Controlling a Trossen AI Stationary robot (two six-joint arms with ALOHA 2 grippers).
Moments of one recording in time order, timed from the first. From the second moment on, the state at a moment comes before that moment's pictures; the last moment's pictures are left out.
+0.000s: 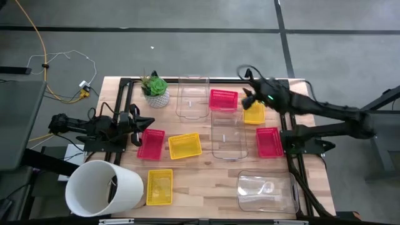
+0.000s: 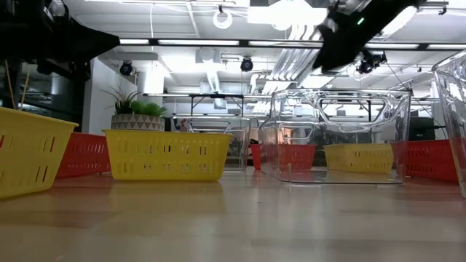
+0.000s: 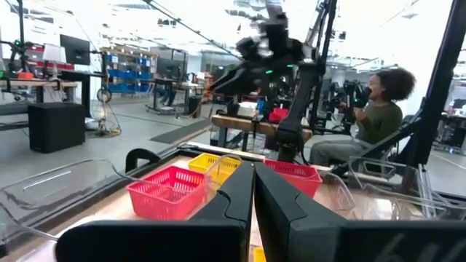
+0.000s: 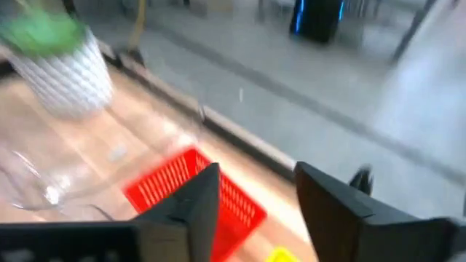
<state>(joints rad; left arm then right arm) -0.07 0.02 0.01 0.18 -0.43 -0.05 -0.38 1.02 0.82 -0.36 0.47 0.22</state>
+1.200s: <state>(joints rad) -0.07 0.02 0.01 0.18 -0.43 -0.05 -0.62 1.79 1.14 -0.45 0.16 0.22</state>
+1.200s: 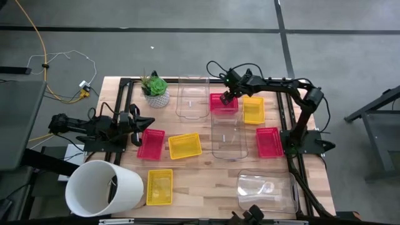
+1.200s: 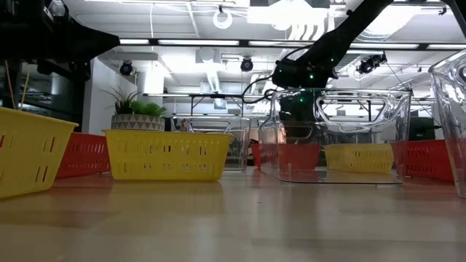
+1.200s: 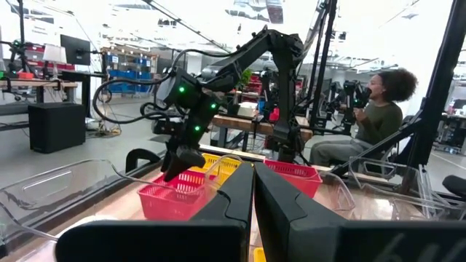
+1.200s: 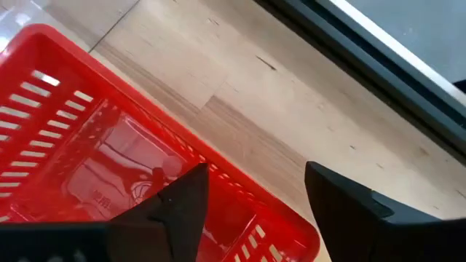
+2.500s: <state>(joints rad) -0.07 0.02 0.01 0.18 -0.43 -0.05 -0.29 1.09 1.14 -0.99 0.47 0.32</state>
